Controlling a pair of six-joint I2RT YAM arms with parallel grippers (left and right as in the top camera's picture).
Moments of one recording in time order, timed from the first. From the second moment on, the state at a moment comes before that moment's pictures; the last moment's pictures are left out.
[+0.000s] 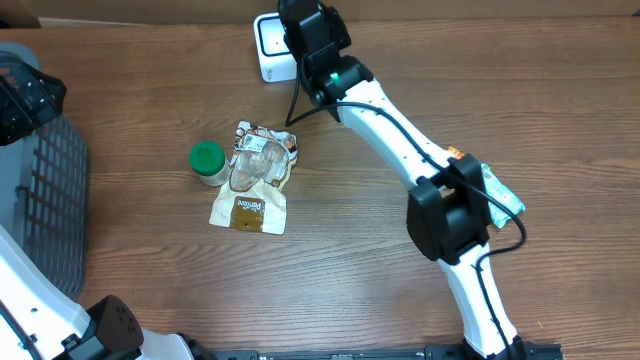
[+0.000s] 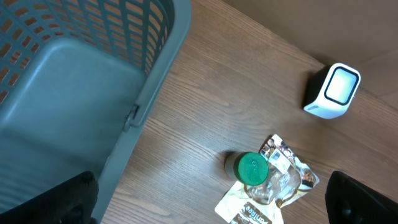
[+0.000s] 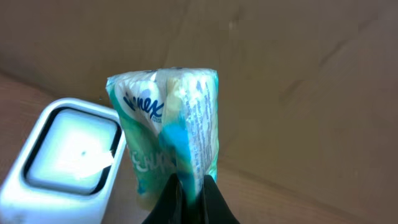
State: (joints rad) left arm 0.58 1.67 2.25 -1.52 0.24 -0.07; right arm 0.57 2.40 2.18 -0.23 0.55 -0.23
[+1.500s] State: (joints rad) left arm 0.58 1.67 2.25 -1.52 0.24 -0.07; right arm 0.63 2.37 2.18 -0.34 0.55 -0.53
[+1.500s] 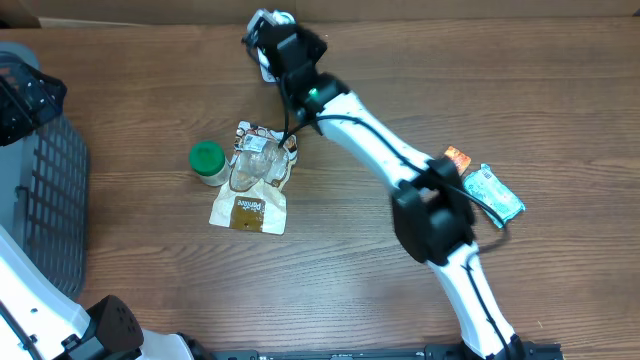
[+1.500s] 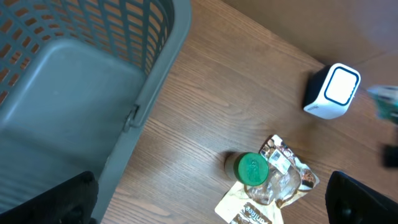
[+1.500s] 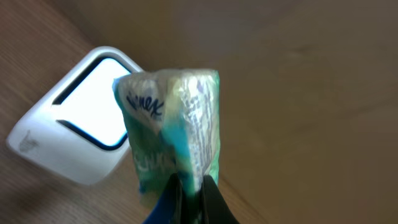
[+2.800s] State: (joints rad) left arm 0.58 1.67 2.25 -1.52 0.24 -0.07; right arm -0.05 2.02 1.67 -1.44 -0.04 0.31
